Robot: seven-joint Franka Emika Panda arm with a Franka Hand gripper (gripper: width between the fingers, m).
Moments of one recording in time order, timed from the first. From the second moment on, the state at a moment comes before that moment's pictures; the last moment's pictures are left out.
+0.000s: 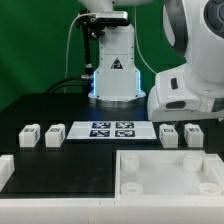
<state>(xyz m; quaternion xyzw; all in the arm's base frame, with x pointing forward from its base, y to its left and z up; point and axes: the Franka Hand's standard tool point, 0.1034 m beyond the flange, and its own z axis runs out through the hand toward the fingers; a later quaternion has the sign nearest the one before) 0.412 0.153 0.044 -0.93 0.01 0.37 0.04</state>
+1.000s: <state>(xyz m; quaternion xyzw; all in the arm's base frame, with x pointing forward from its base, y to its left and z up) 0.387 0.164 0.025 -0.92 0.01 0.39 0.02</state>
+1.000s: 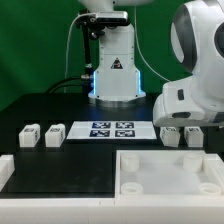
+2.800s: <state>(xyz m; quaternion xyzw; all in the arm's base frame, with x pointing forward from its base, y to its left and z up) 0.388 0.160 0.011 -0.92 0.00 0.38 0.03</state>
